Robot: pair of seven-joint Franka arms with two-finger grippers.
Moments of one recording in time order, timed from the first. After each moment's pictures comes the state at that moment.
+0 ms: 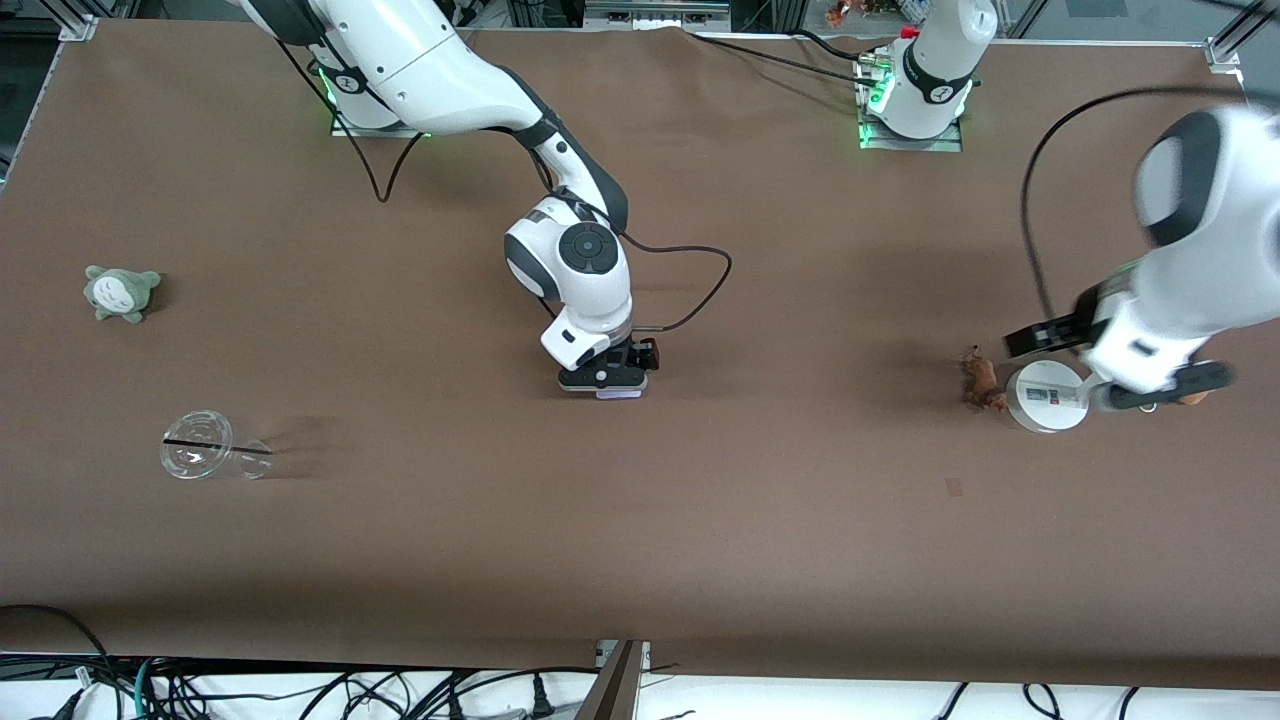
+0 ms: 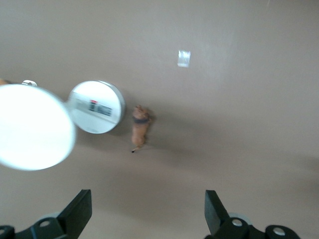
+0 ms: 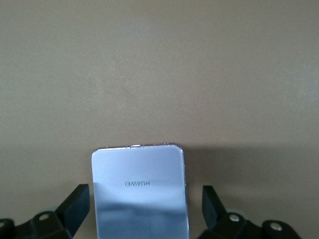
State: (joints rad) left arm -0.06 0.23 0.04 -1.56 0.03 1.66 -0.29; right arm 0.67 0.82 0.06 -1.53 -0.22 2.49 0.88
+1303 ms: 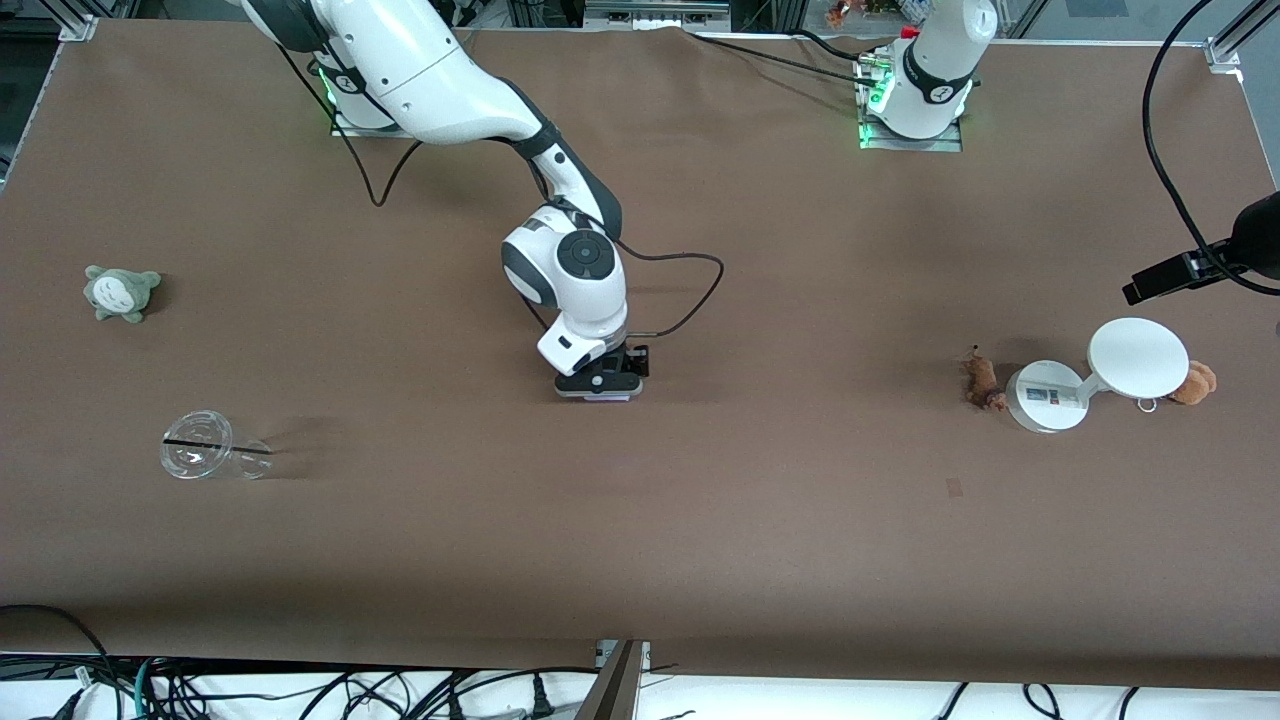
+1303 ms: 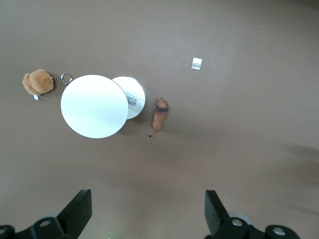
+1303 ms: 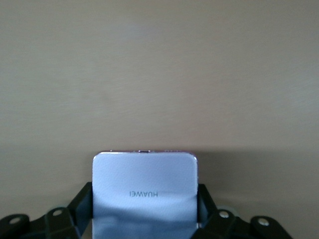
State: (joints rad) left arm 0.04 0.17 0.04 -1.42 -0.01 1.47 -0.22; right arm 0.67 0.83 0.02 -1.54 -0.25 2.47 0.84
